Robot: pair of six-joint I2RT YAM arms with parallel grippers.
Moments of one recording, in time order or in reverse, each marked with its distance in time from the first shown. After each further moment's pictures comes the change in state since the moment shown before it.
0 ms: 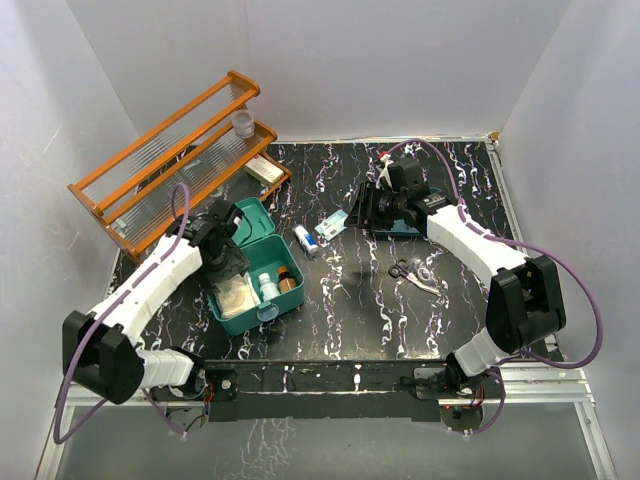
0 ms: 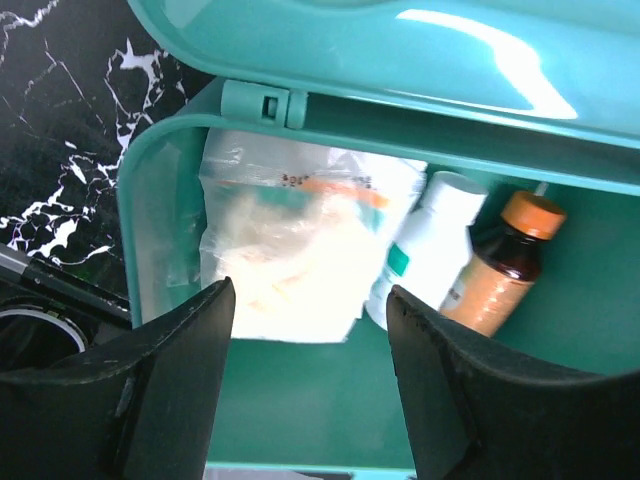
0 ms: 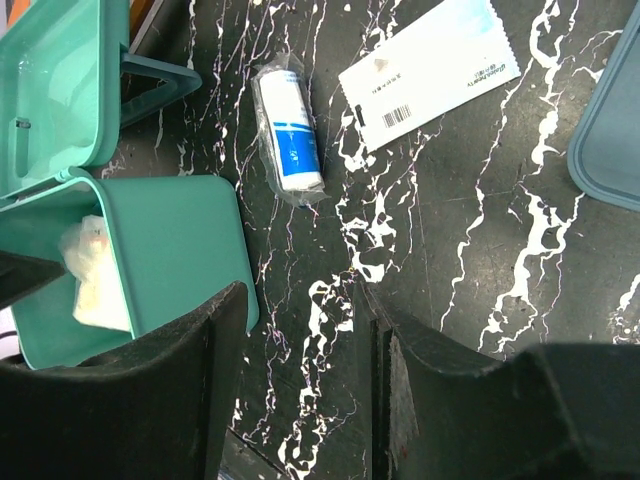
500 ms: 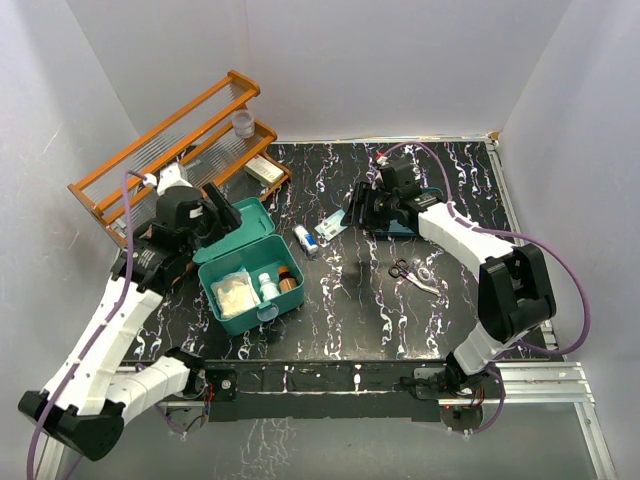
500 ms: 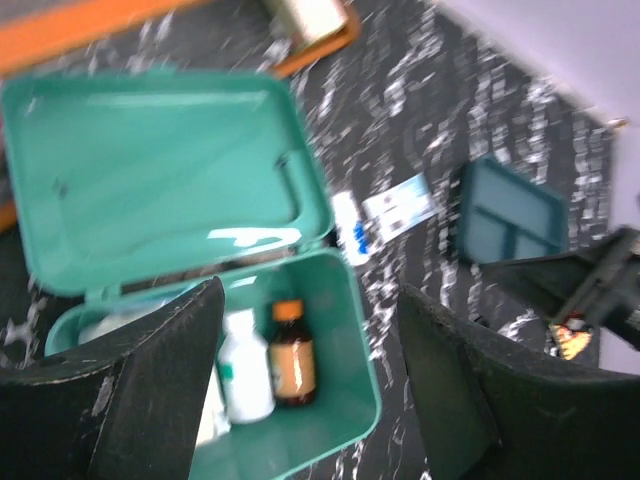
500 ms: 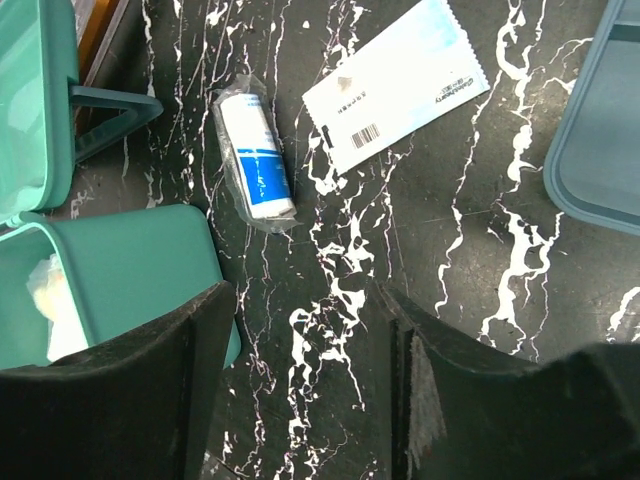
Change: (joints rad) left arm 0.000 -0.313 0.111 0.328 -0.060 0.249; right arm 0.013 0.073 0.008 0.048 0.061 0.030
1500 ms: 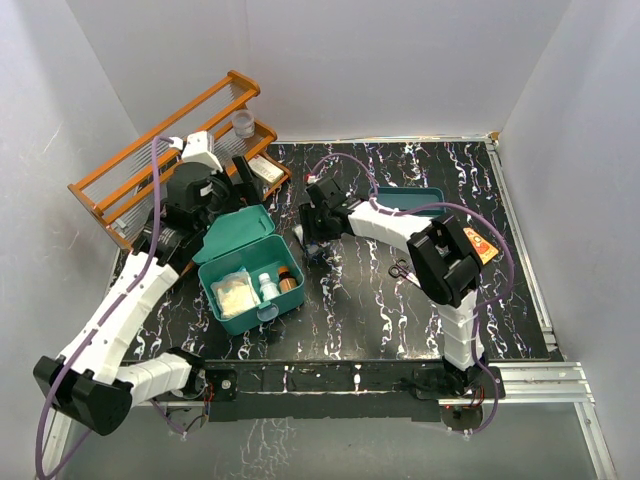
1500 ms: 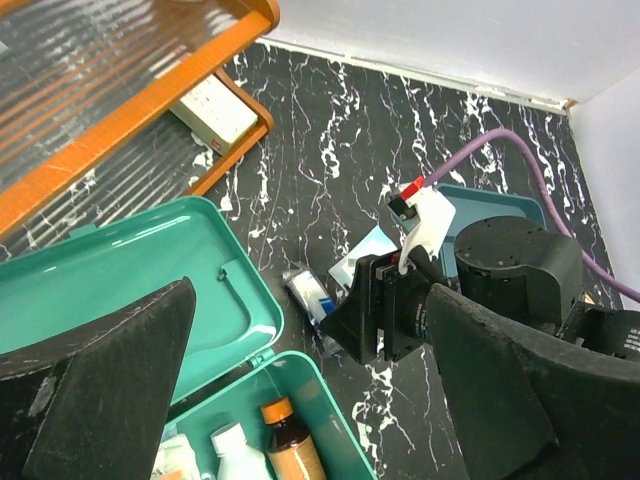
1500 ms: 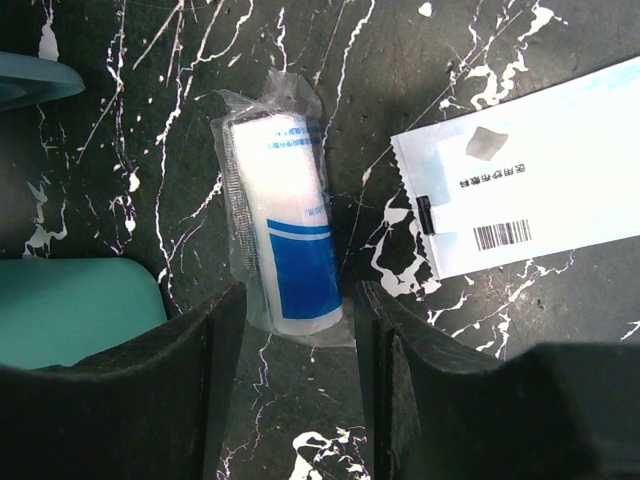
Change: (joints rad) left arm 0.000 0.116 0.027 0.419 0.100 0.332; right arm 0.281 0.420 0.312 -0.046 0.256 -0.101
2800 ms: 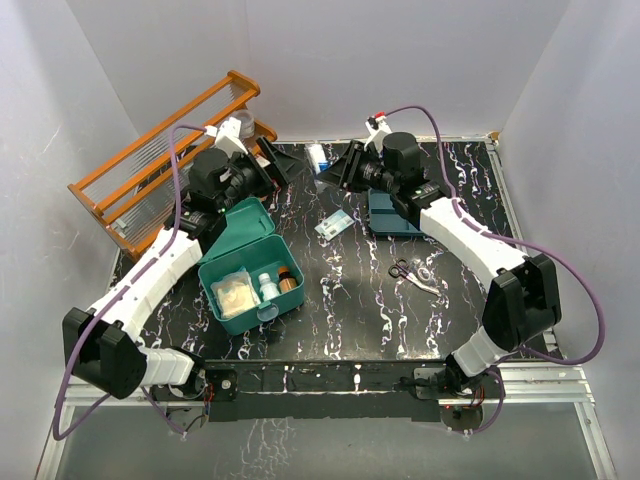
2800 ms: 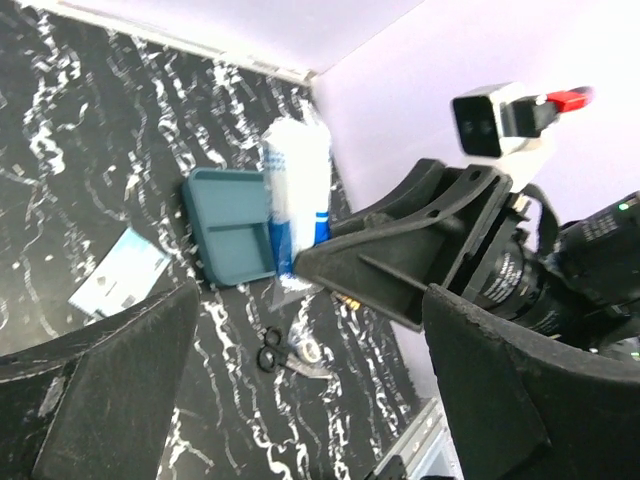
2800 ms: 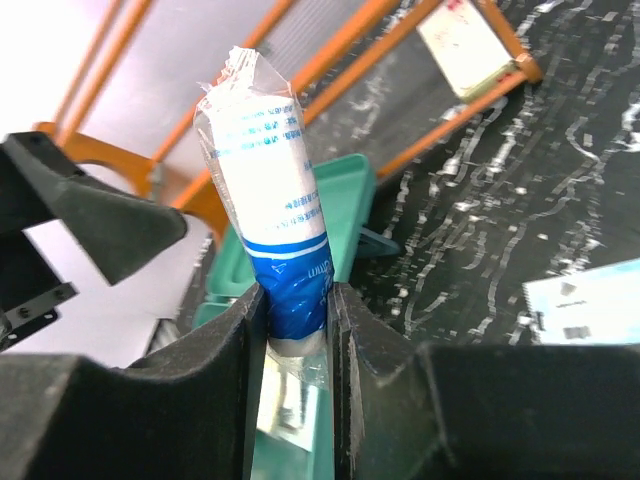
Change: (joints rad) left arm 0.000 0.207 -0.023 0.381 0.449 -0.342; right arm -0.225 -0.461 -0.182 0.362 -0.347 0.241
